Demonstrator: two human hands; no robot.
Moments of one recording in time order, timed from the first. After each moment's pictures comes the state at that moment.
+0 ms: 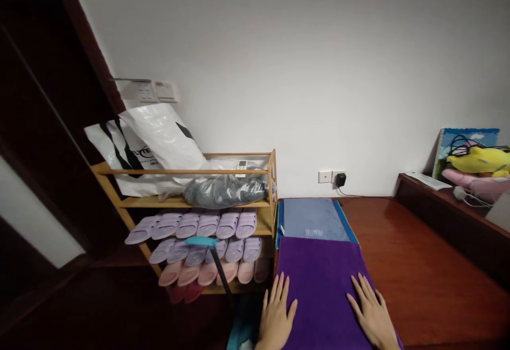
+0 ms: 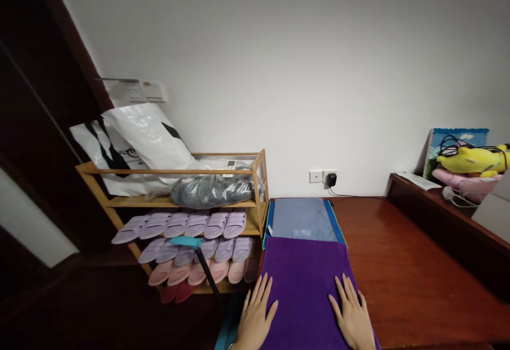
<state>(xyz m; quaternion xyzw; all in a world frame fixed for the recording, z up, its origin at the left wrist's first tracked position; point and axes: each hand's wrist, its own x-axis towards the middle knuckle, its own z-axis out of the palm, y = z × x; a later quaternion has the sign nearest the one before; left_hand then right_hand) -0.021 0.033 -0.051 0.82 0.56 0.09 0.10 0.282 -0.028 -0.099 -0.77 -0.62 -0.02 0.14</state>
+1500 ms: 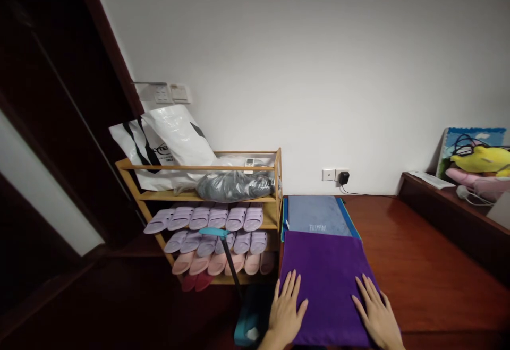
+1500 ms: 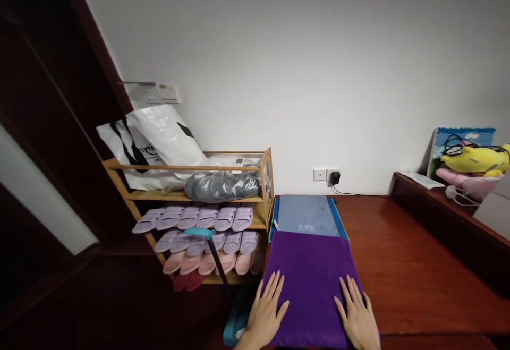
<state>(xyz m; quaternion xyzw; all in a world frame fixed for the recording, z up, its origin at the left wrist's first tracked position) -0.021 0.009 -0.048 0.87 0.47 0.11 0.05 0.281 -0.057 -0.107 -0.75 -0.64 -0.06 0.15</state>
